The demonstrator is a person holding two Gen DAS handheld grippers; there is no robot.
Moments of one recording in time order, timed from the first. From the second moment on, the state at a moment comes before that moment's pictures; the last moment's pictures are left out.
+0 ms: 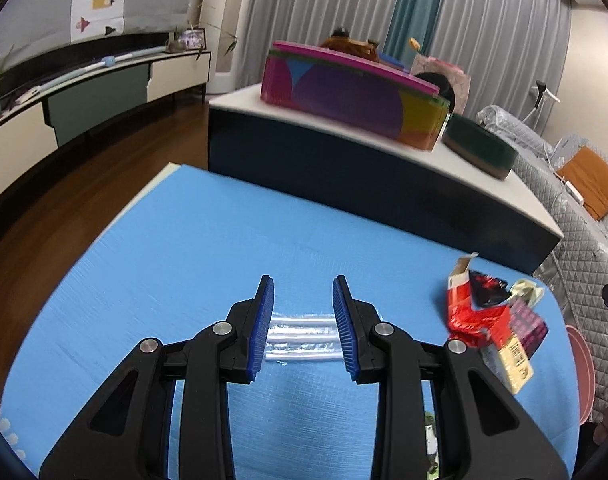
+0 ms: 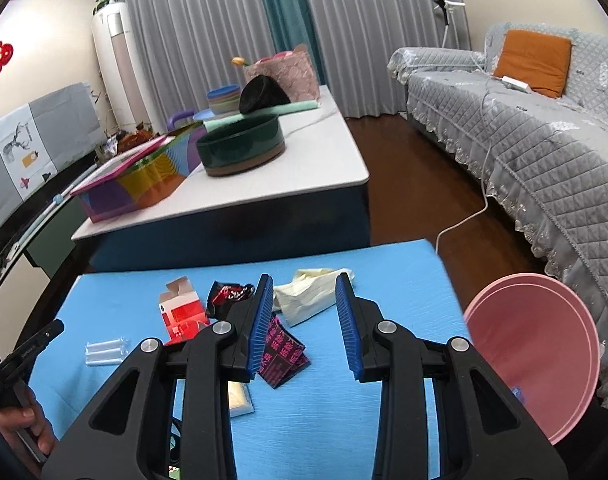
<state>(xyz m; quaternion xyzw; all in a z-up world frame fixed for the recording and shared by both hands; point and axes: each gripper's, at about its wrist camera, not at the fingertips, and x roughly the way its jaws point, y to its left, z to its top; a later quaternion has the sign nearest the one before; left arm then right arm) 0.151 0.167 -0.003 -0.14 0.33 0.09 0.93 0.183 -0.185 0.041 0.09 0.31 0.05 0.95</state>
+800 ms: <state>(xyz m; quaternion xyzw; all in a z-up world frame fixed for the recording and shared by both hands) 0.197 0.089 -0.014 -0.11 0.34 -0.01 0.93 0.233 -0.161 -0.027 0.08 0.42 0.09 0.90</state>
